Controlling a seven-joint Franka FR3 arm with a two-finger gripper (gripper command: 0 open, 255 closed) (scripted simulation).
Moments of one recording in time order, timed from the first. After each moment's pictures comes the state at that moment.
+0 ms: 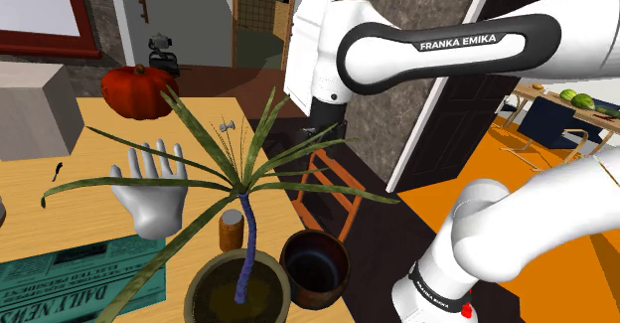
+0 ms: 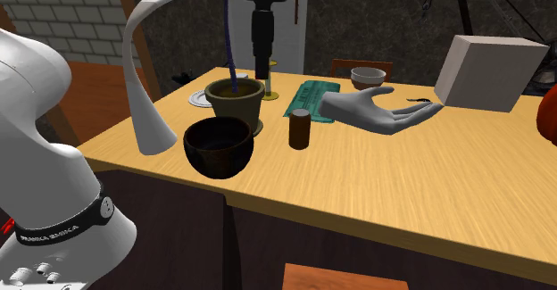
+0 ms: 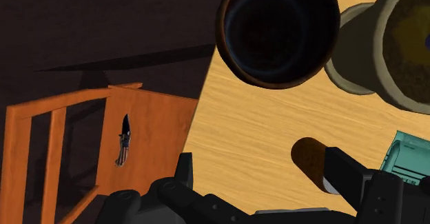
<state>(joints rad) 0.05 -0.55 0.14 -2.48 0.12 1.88 0.26</state>
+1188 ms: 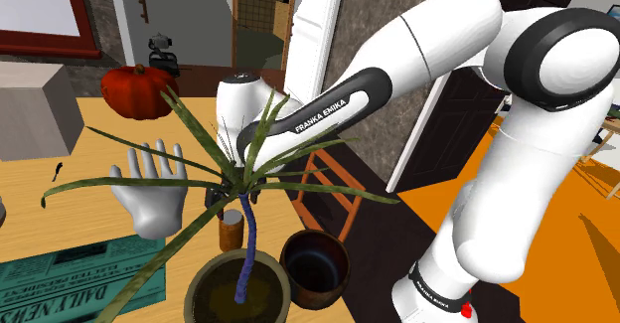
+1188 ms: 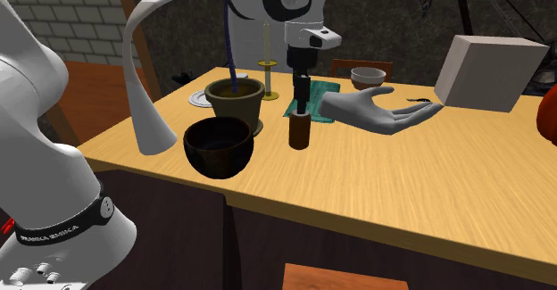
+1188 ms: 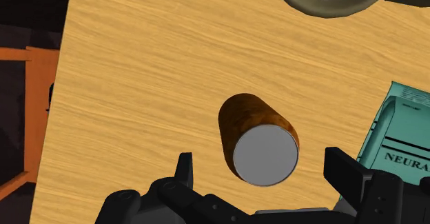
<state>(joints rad) 0.10 0.09 0.35 -2.25 -0.04 2.34 0.63</state>
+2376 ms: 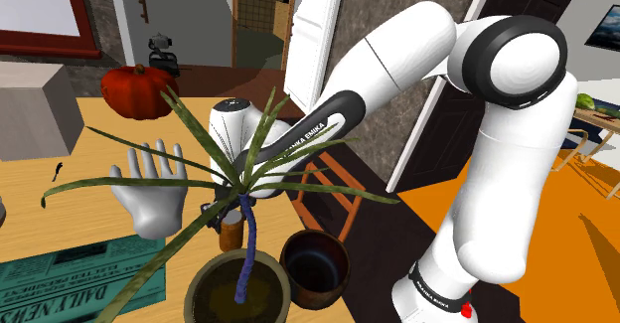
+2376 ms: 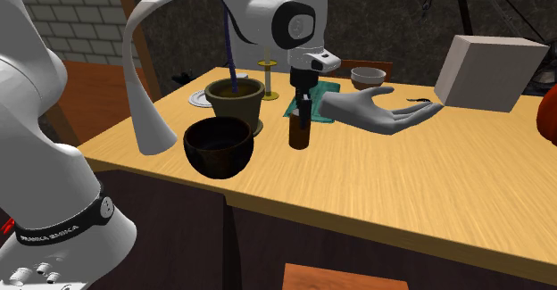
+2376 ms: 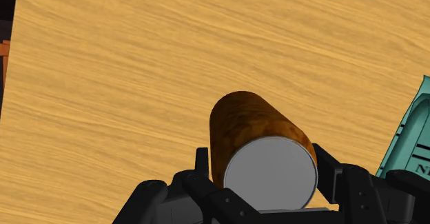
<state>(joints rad) 0.12 0.24 0.33 -2.23 -0.13 2.45 0.70</state>
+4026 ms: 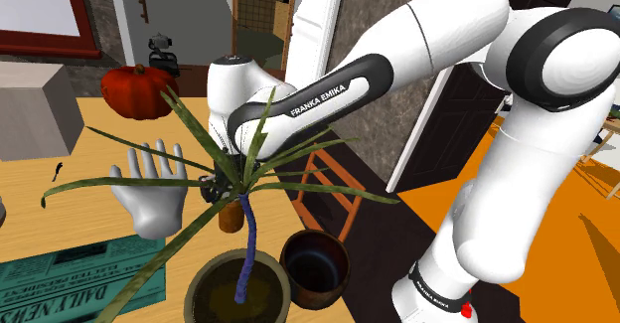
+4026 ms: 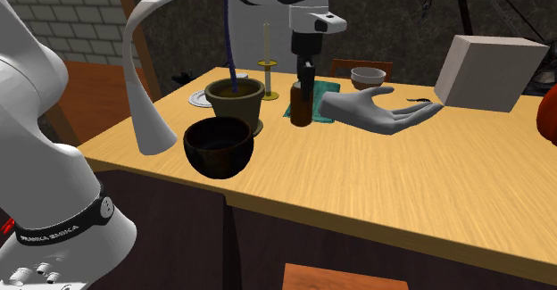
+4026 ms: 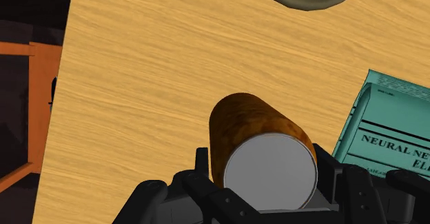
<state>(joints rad) 0.11 0.09 0.35 -2.18 -0.04 2.25 0.64</state>
